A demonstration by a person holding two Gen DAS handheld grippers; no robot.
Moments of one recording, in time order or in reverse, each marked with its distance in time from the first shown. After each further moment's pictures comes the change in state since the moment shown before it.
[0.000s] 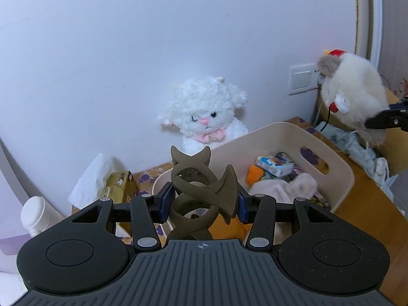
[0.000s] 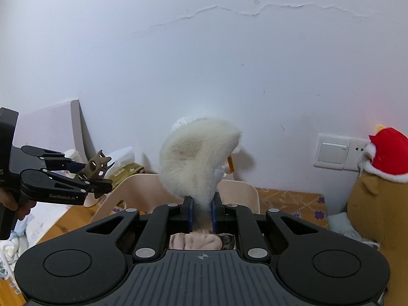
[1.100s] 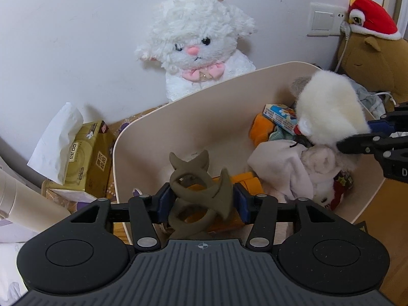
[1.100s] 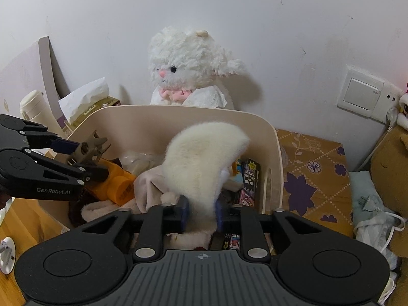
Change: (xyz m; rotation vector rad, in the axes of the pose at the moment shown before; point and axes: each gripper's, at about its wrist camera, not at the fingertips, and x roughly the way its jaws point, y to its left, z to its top) left arm 0.092 -0.025 -0.012 -0.026 0.281 0.024; right arm 0.108 0.002 -0.031 0.000 0.292 -0.041
